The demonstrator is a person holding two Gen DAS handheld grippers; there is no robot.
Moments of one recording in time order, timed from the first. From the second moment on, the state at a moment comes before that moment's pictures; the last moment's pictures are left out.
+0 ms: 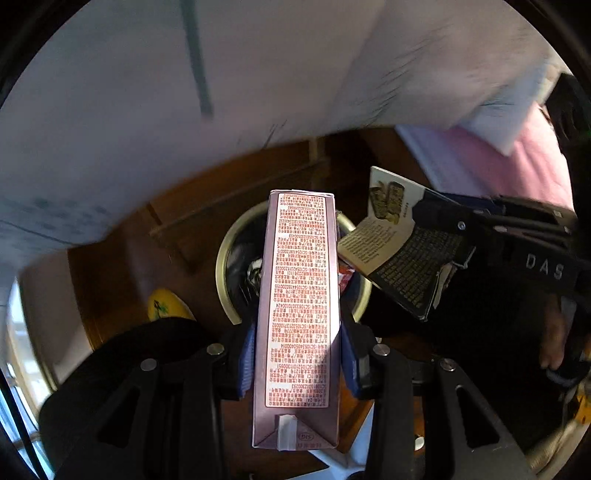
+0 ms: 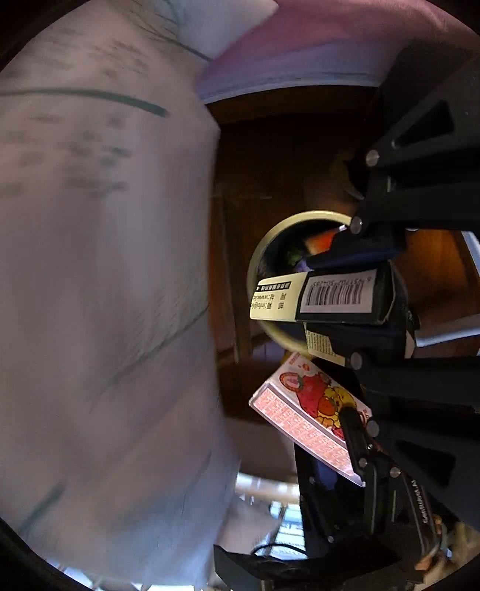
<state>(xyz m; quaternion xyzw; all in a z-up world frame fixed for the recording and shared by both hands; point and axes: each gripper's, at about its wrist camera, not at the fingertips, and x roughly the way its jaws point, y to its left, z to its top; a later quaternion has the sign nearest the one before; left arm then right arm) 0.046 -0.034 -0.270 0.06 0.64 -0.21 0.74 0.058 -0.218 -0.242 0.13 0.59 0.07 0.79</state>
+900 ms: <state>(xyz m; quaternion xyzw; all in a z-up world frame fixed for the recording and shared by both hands) 0.080 -0.034 -0.307 0.03 0.65 -0.15 0.74 0.083 -0.210 -0.315 0.15 0.63 0.04 0.76</state>
